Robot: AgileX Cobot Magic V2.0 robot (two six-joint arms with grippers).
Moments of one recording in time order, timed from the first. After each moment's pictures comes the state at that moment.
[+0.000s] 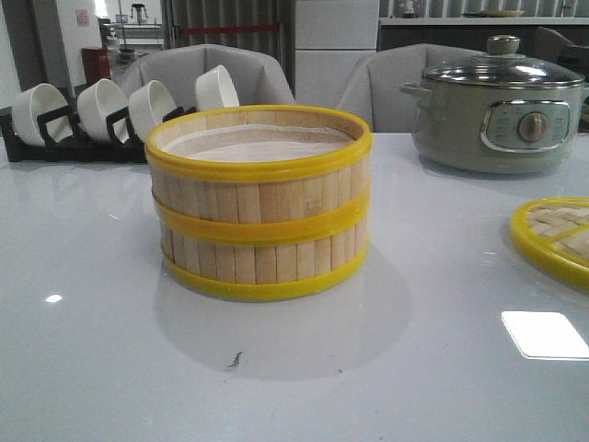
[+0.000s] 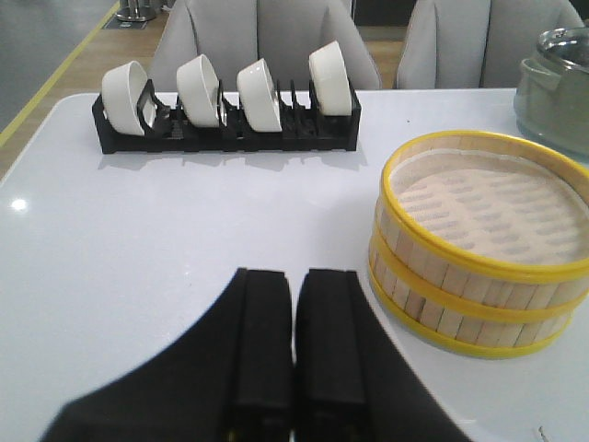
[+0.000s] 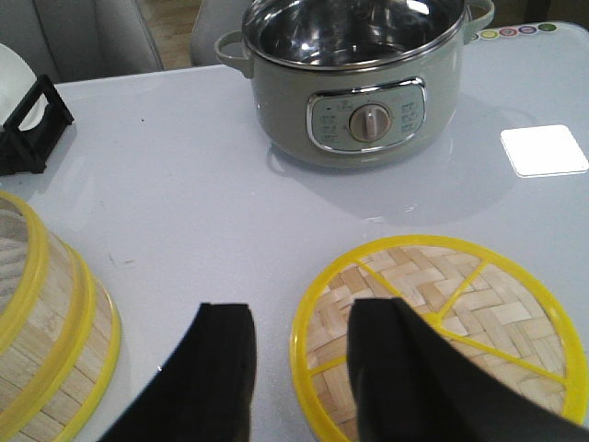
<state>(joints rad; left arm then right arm) -0.11 0.40 -0.63 -0.13 0.61 0.06 -0.01 0.94 -0.70 0.05 0.20 0.16</state>
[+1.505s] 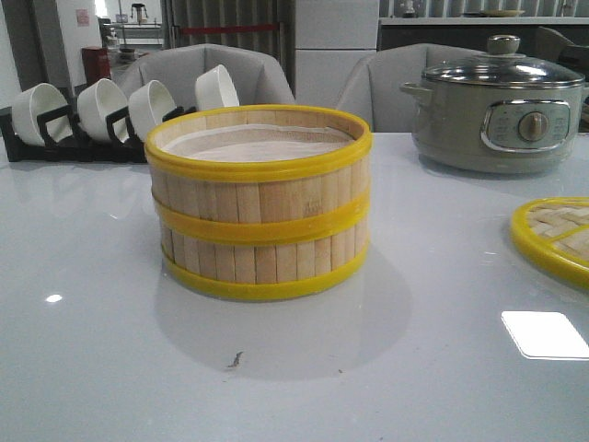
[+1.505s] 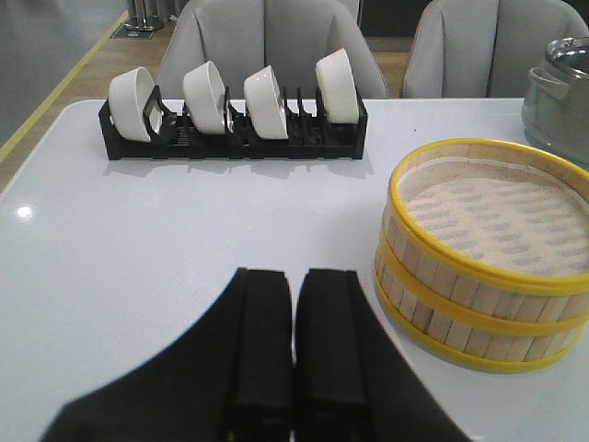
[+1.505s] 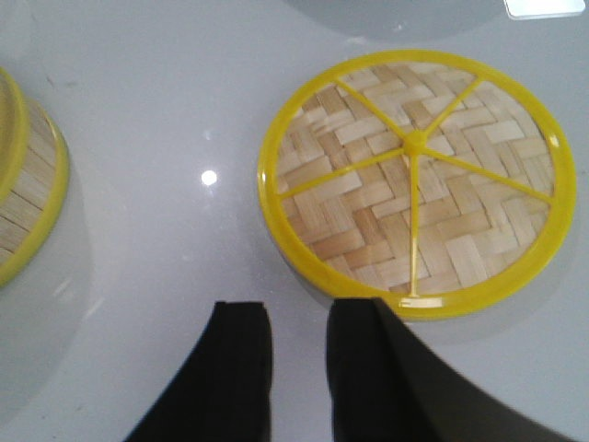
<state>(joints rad) -0.11 0.40 -0.60 -0.13 0.55 0.06 -0.01 1.00 -0.70 0.02 0.49 0.15</state>
